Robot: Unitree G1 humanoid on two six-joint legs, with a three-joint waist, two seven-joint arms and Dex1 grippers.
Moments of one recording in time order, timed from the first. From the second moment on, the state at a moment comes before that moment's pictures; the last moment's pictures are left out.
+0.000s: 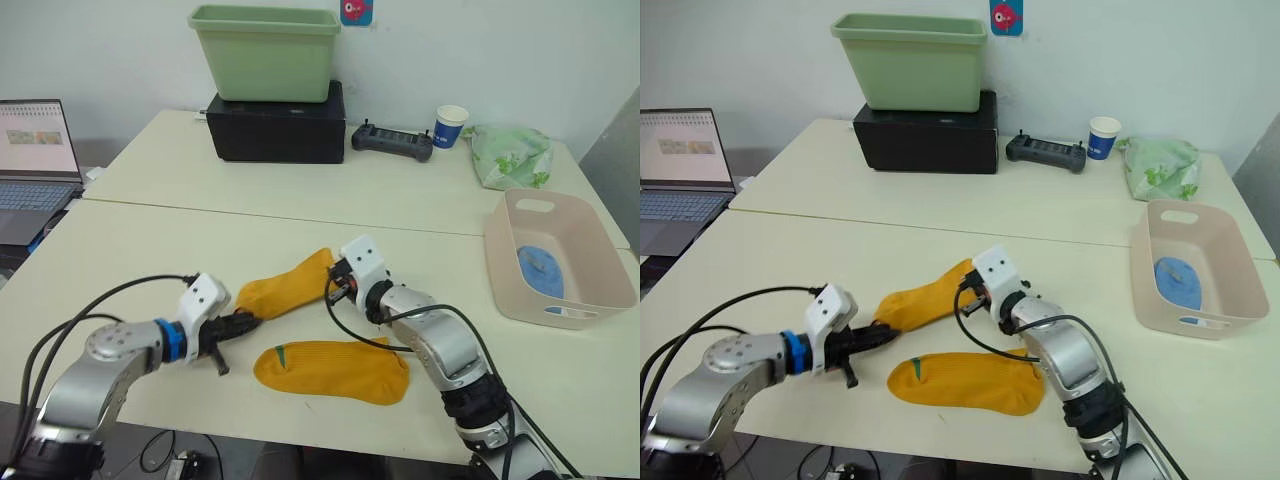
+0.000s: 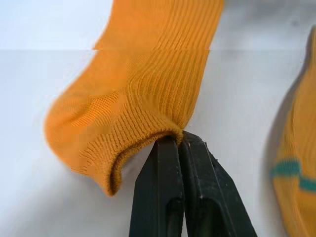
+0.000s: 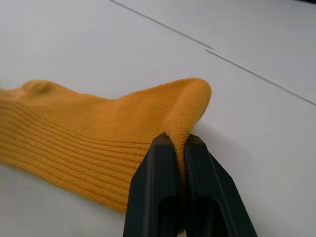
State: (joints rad) left arm -0.14 0.76 0.04 -0.21 -0.38 0.56 -0.93; right arm -0.45 -0.13 0.31 -0.19 0.10 0.75 0.24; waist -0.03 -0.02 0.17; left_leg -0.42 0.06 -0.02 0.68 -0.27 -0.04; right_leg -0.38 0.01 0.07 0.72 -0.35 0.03
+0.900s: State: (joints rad) left arm -0.40 0.45 -0.26 -0.25 -0.32 0.89 -0.67; right arm -0.81 -0.10 0.29 0.49 -0.04 0.39 0.33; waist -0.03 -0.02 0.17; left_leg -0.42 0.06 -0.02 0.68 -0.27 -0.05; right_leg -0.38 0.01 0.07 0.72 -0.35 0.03
